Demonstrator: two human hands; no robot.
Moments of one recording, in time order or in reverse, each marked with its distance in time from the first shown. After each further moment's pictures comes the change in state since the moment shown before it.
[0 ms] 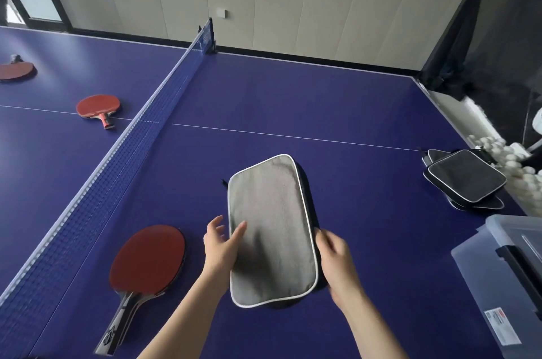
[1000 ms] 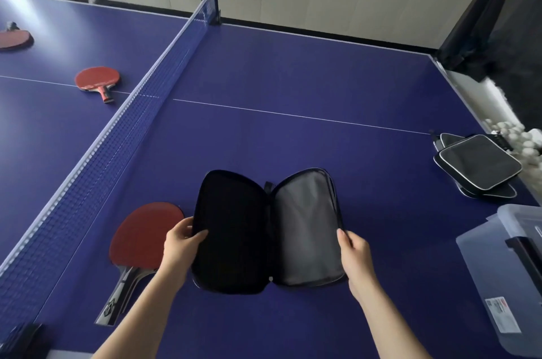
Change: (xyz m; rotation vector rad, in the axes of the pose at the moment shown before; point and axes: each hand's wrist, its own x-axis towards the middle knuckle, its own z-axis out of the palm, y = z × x) left_hand 0.030 -0.040 -0.068 0.170 0.078 0.007; right_hand 0.023 0.058 -0.042 -0.196 0.130 0.158
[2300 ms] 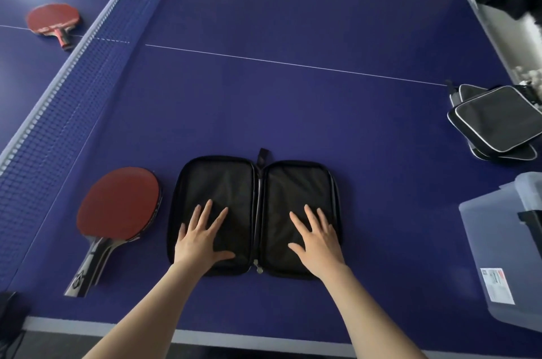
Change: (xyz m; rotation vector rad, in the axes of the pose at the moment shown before) left_hand 0.004 -0.082 0.068 1.306 -0.298 0.287; right_hand 0.027 0.084 0.025 -1.188 -0.452 -0.372
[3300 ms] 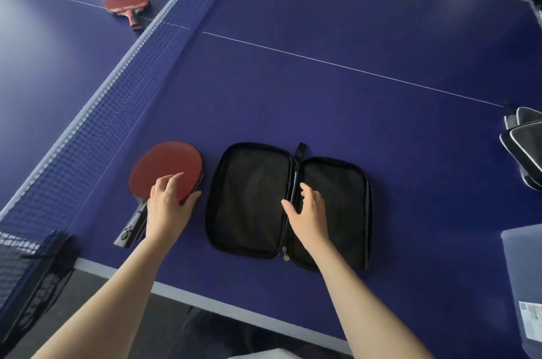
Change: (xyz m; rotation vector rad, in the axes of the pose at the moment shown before) left_hand -0.034 -0.087 -0.041 -0.501 0.607 -0.290; right_hand 0.022 -0.094 -0.034 0.669 0.237 0.061
